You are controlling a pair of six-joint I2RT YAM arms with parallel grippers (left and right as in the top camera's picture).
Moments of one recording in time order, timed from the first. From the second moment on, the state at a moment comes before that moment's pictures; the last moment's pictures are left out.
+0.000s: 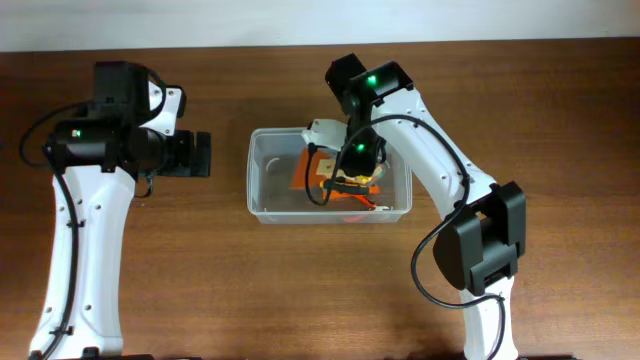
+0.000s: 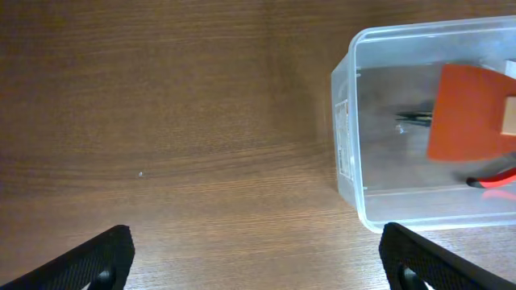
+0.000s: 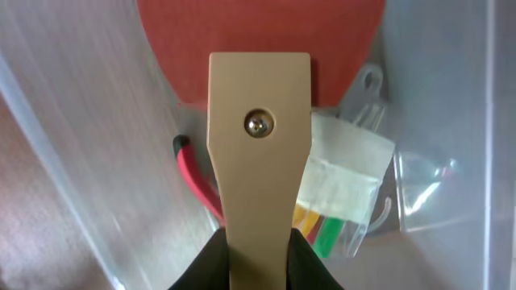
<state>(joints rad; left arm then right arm) 0.02 1.54 1.62 -1.21 0.05 0.09 0.46 2.19 2.06 -1.40 -0.13 -0.82</state>
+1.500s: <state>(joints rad) 0.02 1.54 1.62 -1.21 0.05 0.09 0.14 2.05 2.86 -1.69 0.09 -0.14</state>
